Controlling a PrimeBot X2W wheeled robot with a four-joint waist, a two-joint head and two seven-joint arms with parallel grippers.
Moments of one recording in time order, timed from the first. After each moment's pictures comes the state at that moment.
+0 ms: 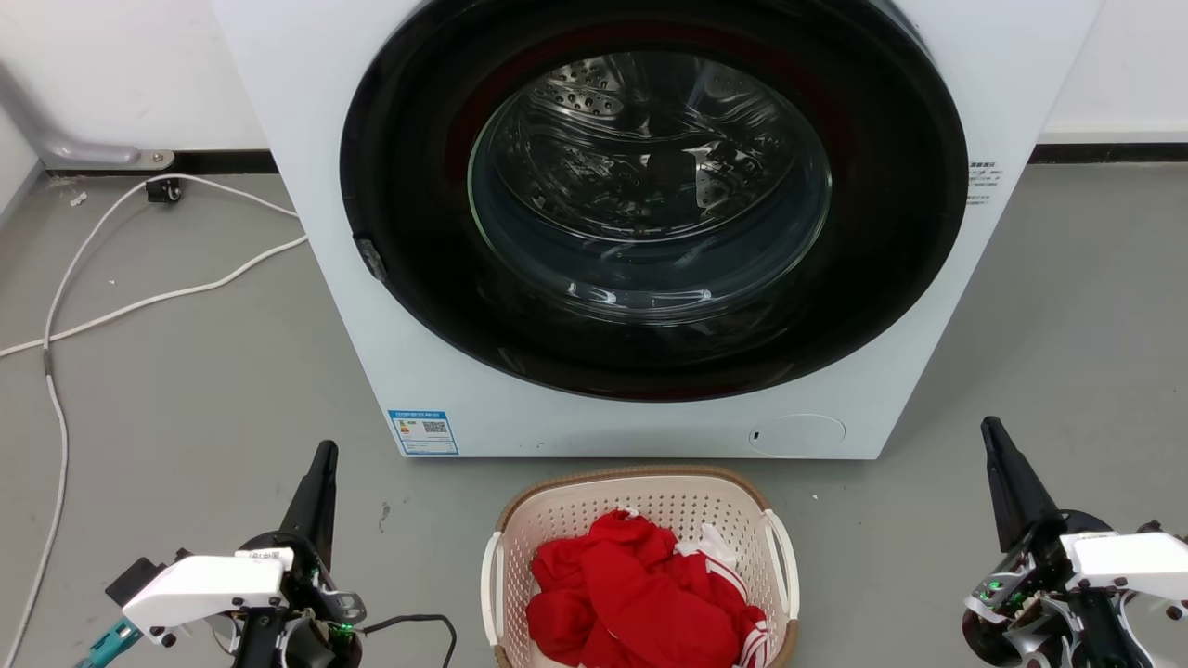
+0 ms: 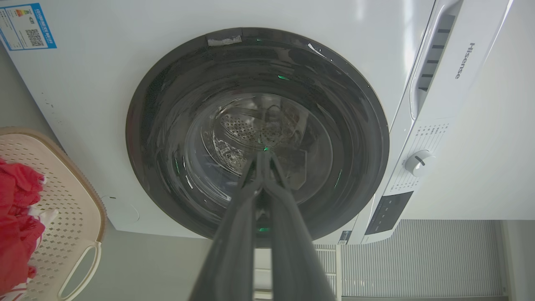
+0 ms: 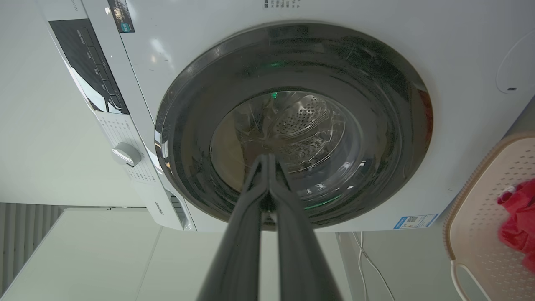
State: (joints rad) left arm -0.11 0.06 0.10 0.25 -1.62 -0.13 0.10; right arm -0.10 -0.06 -0.10 0.25 1.62 0.13 0.10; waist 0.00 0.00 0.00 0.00
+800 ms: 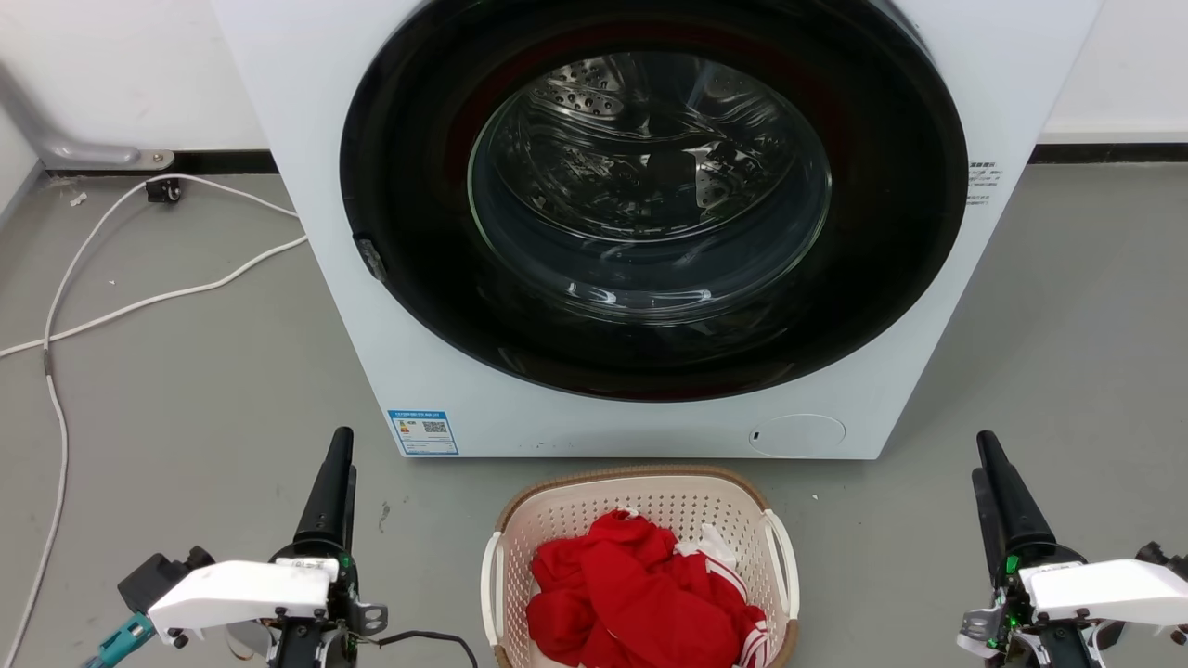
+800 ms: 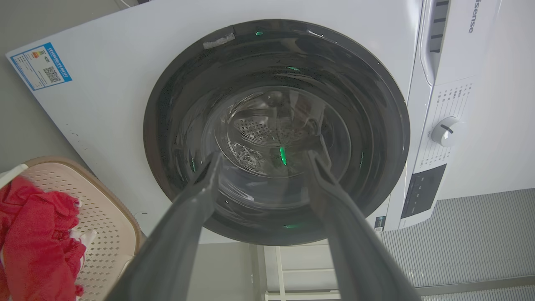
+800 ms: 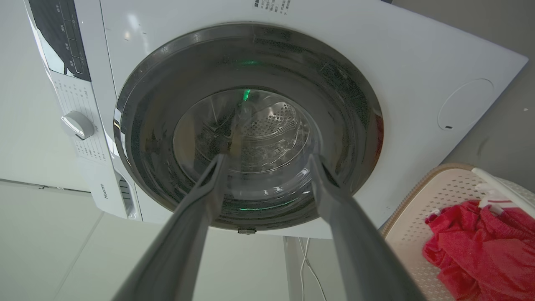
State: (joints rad) left arm -0.07 0.05 0.04 0.20 -1.45 -0.13 0.01; right arm -0.04 -0.06 -0.06 0.22 1.41 0.13 0.02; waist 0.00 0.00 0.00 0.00
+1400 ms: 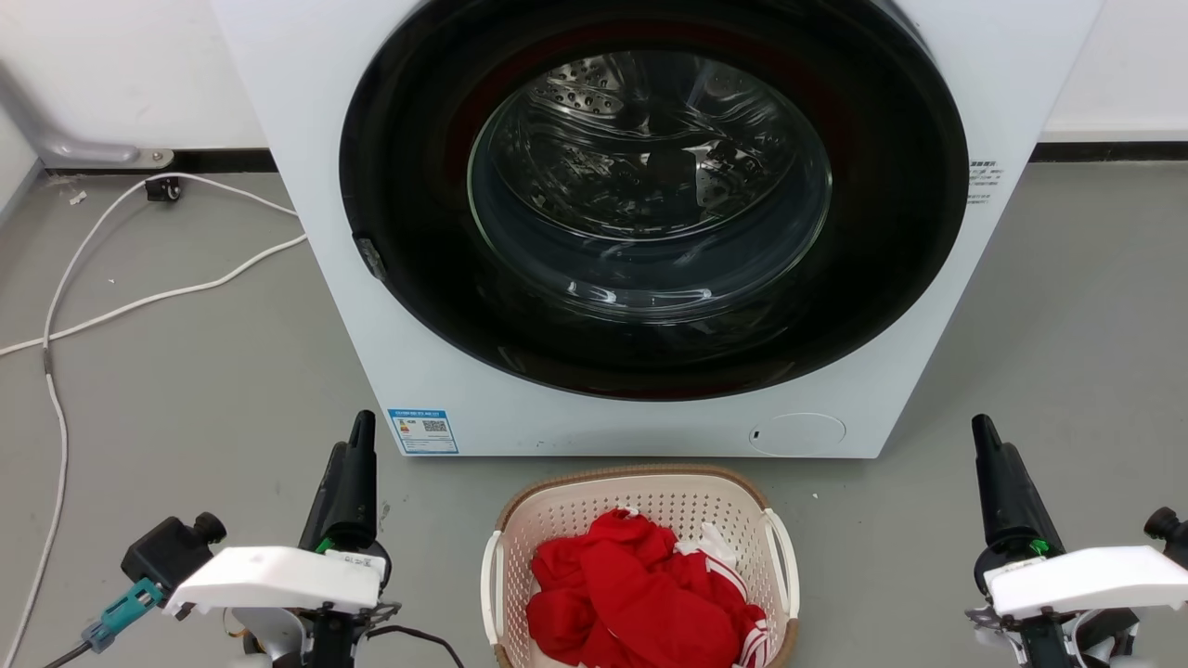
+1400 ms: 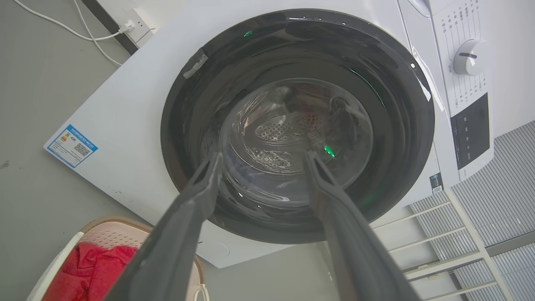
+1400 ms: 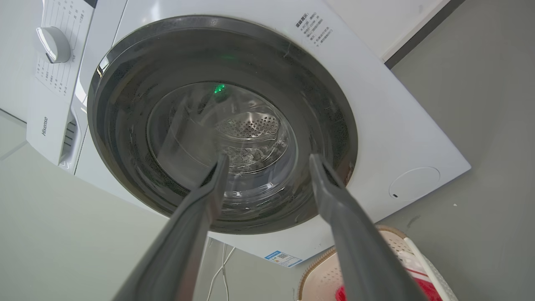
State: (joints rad) left arm -0.07 0.05 0.00 0.14 -1.07 -0.12 -0.06; right arm -0.03 -0.05 -0.06 0.15 0.96 0.13 -0.05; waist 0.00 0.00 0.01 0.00
